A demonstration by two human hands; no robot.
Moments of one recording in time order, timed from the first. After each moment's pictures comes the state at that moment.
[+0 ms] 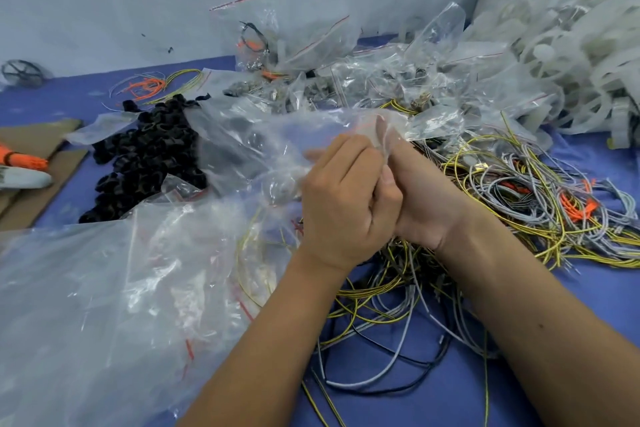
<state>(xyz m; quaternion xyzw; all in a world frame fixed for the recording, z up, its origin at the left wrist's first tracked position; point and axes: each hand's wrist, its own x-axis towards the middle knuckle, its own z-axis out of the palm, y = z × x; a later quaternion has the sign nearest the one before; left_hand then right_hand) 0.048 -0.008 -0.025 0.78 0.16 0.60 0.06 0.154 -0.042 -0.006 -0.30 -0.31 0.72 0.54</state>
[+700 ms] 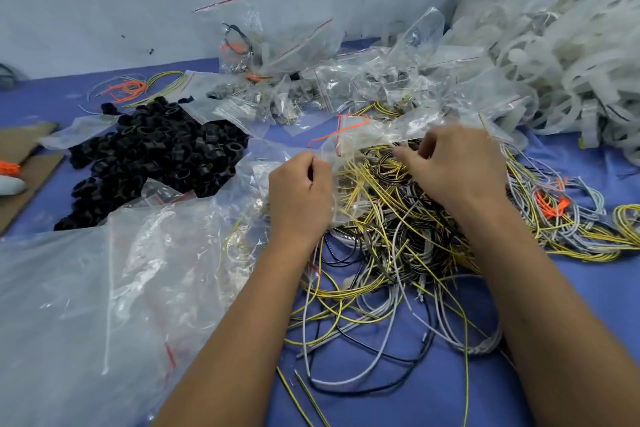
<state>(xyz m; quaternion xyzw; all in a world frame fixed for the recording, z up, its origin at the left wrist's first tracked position) 0.046 0.033 -0.055 0.72 0.41 0.49 0.27 0.223 -0.050 -0.008 -0.86 -0.44 -0.08 0.23</state>
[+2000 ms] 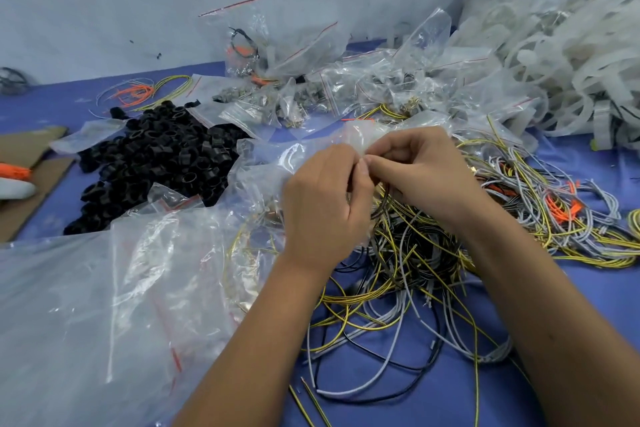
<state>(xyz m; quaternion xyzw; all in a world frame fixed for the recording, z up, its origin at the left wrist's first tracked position) 0.044 0.003 -0.036 0.79 0.26 0.54 0.09 0.193 -0.045 -0.009 -0.58 -0.53 0.30 0.55</state>
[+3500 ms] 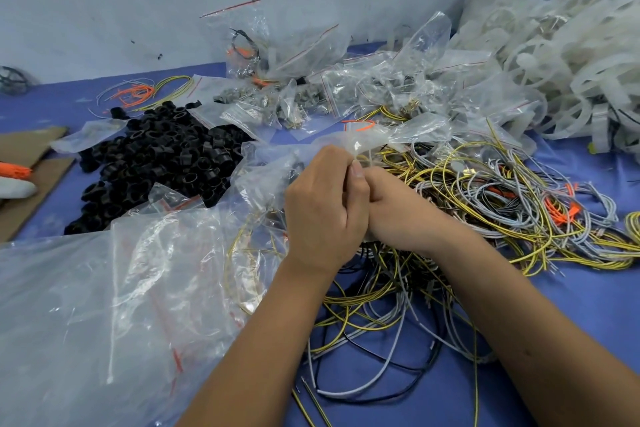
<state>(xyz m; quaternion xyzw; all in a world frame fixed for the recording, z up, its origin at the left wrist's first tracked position) 0.045 -0.002 -0.040 0.76 0.26 0.59 0.11 0.156 -0.046 -0.017 -0.55 -0.62 0.38 0.41</state>
